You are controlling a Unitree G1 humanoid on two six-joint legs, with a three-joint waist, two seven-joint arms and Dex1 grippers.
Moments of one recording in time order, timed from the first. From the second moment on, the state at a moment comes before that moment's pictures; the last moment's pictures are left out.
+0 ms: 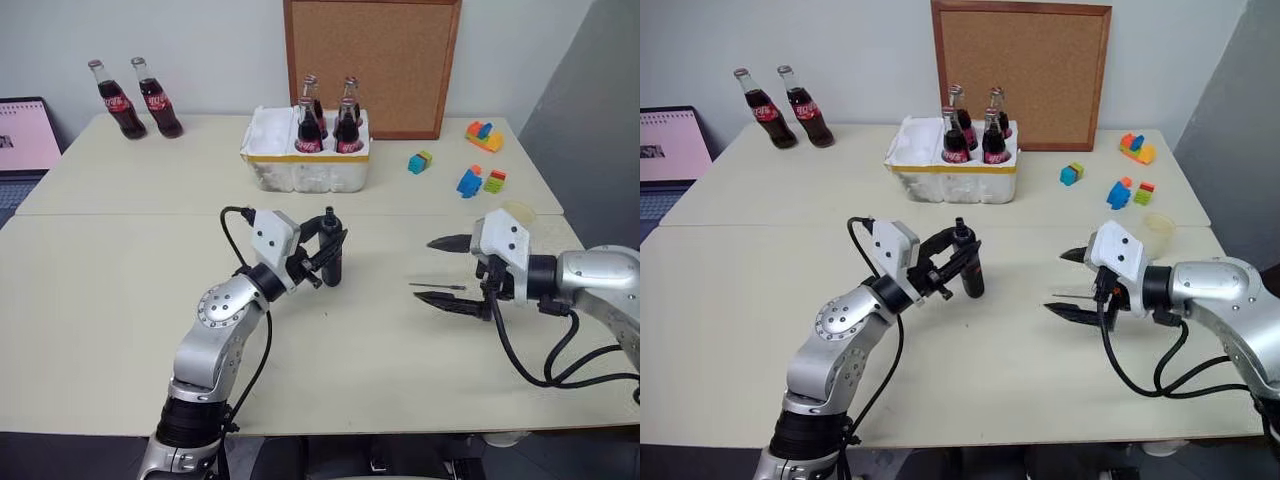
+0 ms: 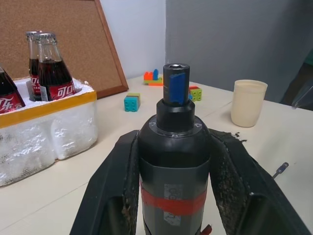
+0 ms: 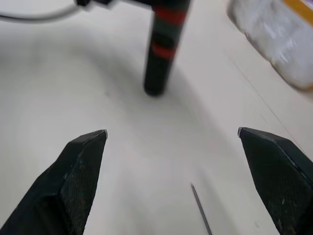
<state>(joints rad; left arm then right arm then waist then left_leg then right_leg) -0.27 0.26 -0.07 -0.31 -0.28 0.33 -0.52 -0.41 -1.04 0.13 -0.41 0.46 0.67 0.93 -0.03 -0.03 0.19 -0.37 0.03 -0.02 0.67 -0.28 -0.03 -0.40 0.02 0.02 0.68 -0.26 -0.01</state>
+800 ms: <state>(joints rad) -0.27 0.26 -0.11 -0.30 -0.25 0.26 -0.49 -0.89 -0.81 0.60 0.35 -0.11 0.47 1.36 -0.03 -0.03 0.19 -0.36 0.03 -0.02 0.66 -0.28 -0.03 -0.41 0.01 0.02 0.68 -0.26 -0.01</state>
